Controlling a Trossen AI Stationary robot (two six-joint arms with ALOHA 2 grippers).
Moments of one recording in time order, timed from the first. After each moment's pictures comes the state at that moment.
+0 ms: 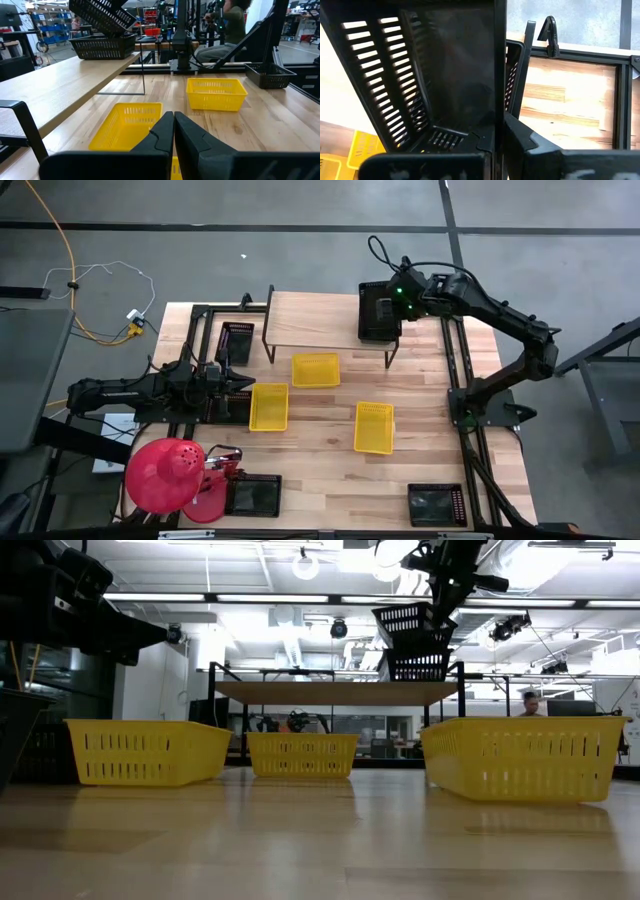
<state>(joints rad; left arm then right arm) 0.21 0.09 0.01 0.02 -0.01 0.06 -0.47 1.44 1.61 -1.26 0.33 0.87</state>
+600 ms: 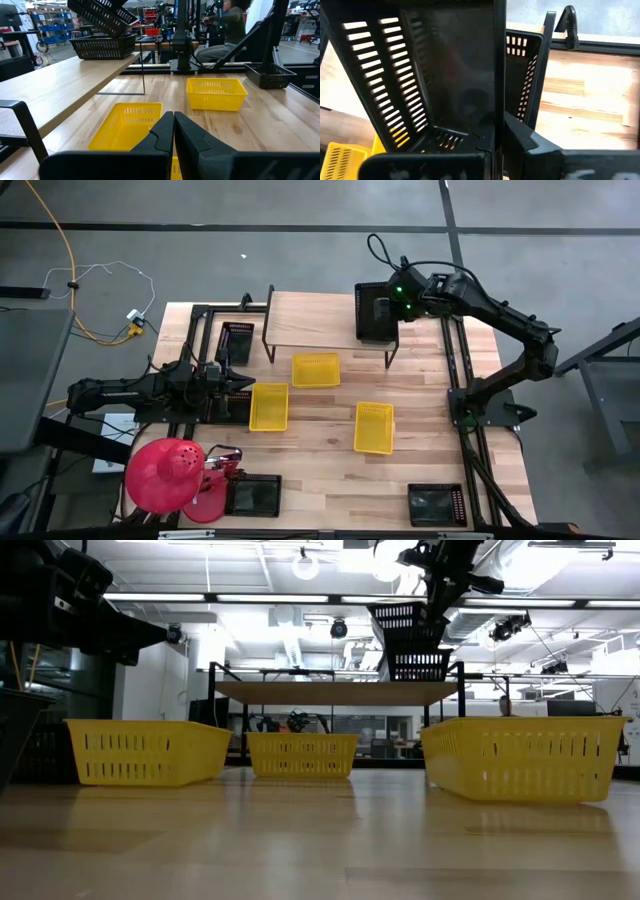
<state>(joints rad) 0.21 0.09 0.01 0.02 -0.01 0.06 -0.47 1.44 1.61 -1.22 0.25 0.89</state>
